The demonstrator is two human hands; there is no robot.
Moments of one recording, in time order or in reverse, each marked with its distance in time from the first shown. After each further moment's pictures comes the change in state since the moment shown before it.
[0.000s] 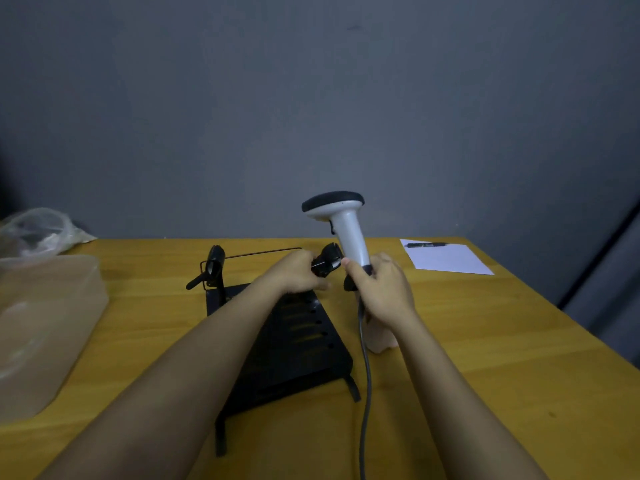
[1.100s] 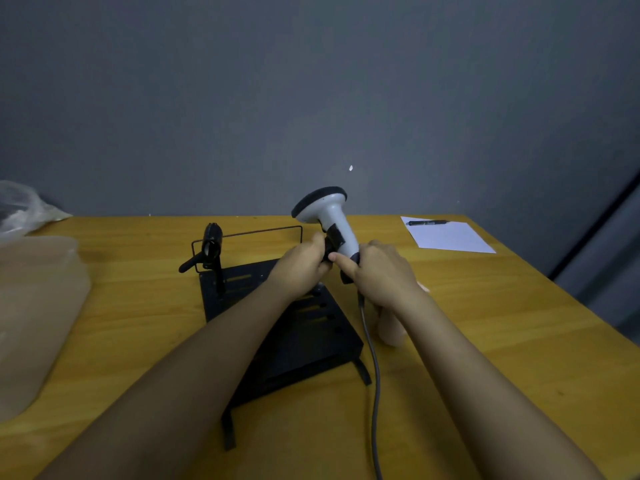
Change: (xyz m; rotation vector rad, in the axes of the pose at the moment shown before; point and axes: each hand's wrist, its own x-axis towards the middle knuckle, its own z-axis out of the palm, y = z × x) left_hand 0.009 -0.028 0.027 0.156 0.164 0.263; right_hand 0.017 -0.002 0.024 -0.454 -0.213 -0.086
